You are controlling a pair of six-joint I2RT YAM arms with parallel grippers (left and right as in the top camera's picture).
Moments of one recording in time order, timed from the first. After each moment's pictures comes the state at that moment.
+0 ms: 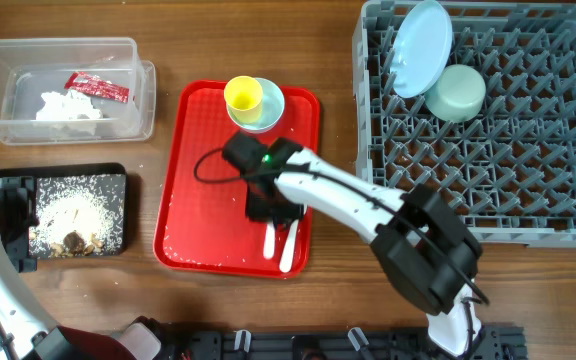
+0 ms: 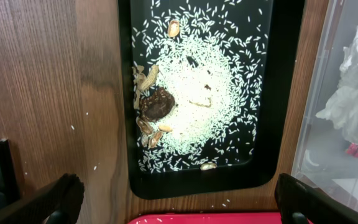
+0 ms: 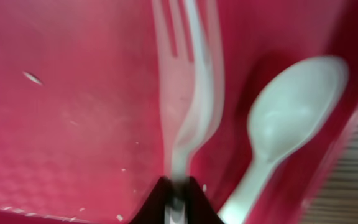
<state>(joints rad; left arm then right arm) 0.77 1.37 1.22 -1.17 0.00 -0.87 0.85 2.06 1.53 -1.01 -0.13 0.89</state>
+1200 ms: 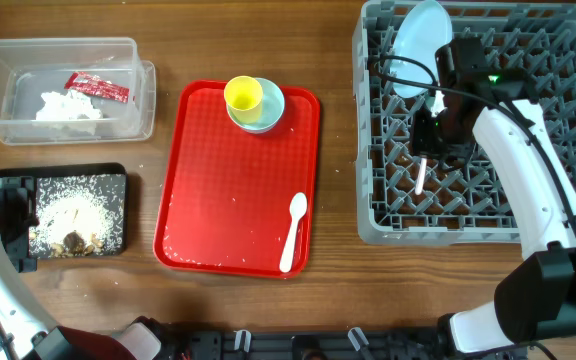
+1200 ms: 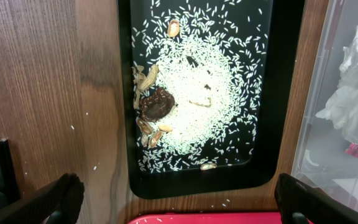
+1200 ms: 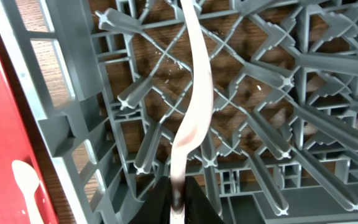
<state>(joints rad) 0.77 1.37 1.22 -1.17 0.00 -0.87 0.10 1.67 1.45 -1.23 -0.01 0.27</state>
